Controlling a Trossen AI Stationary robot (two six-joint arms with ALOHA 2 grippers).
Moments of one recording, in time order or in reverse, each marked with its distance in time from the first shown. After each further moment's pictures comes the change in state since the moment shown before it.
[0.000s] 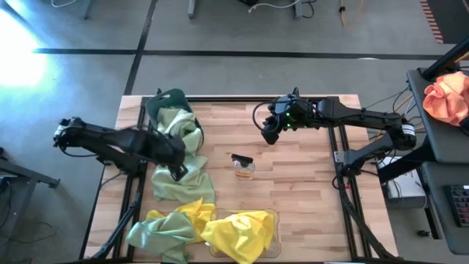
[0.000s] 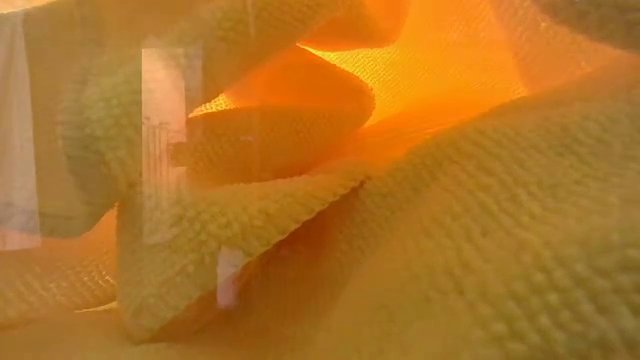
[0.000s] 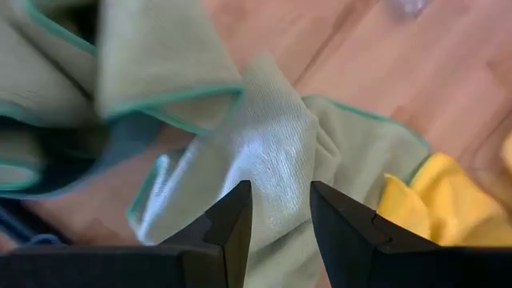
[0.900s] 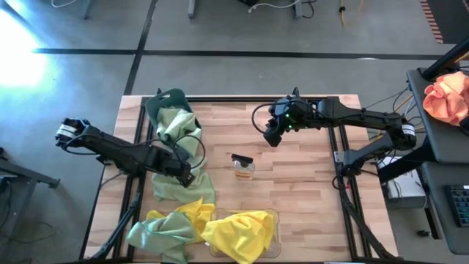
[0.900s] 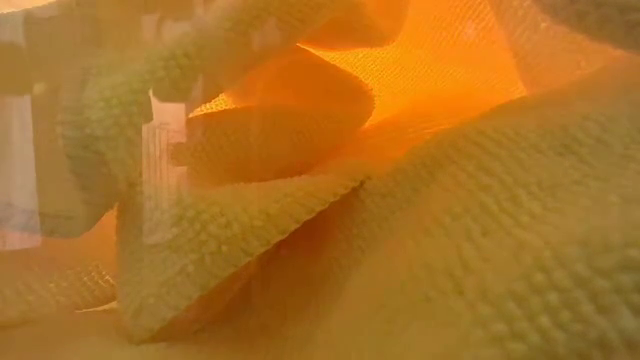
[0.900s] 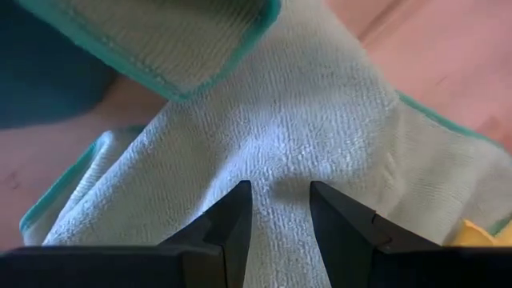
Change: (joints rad) left arm -0.031 0.032 -0.399 0.413 -0.013 -0.192; right arm 0.000 0.000 0.000 -0.065 -0.002 -0.051
